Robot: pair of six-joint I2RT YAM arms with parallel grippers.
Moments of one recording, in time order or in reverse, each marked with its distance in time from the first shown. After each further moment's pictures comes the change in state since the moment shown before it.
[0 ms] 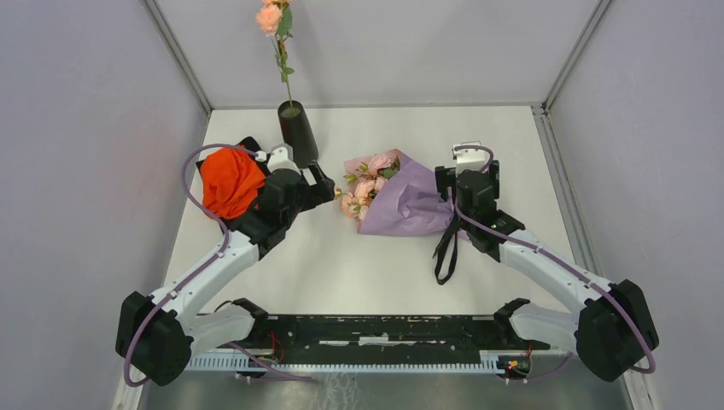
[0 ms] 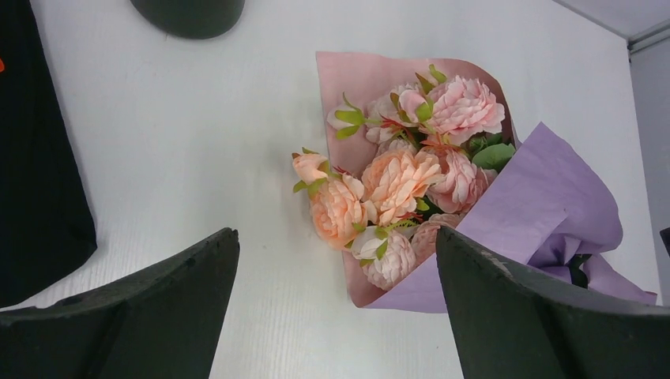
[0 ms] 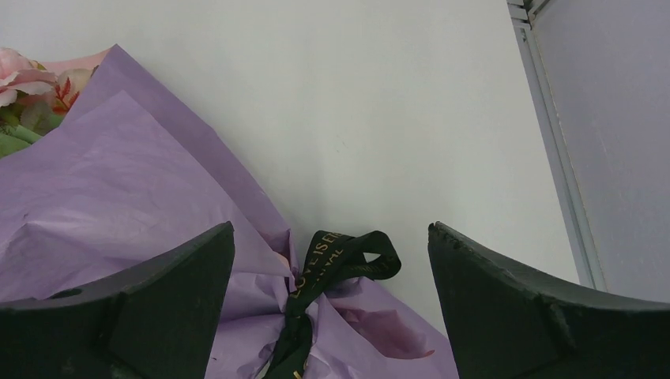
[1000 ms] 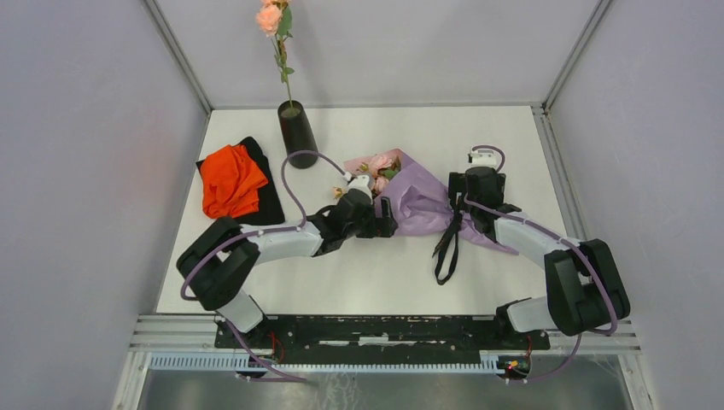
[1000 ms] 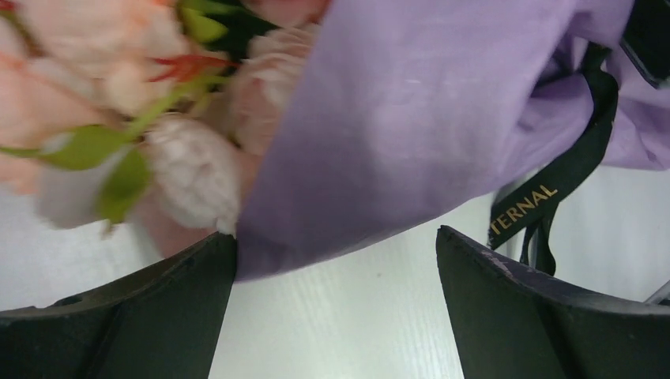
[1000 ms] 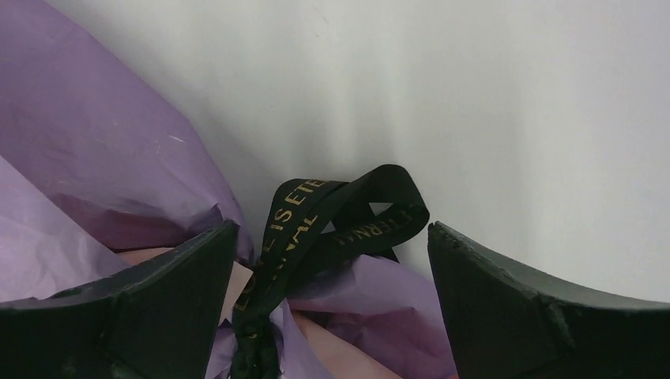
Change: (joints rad) left arm -0.282 0.475 0.007 0.296 0.179 -0.034; right arm -0.236 0.236 -0.026 -0.025 -0.234 0.167
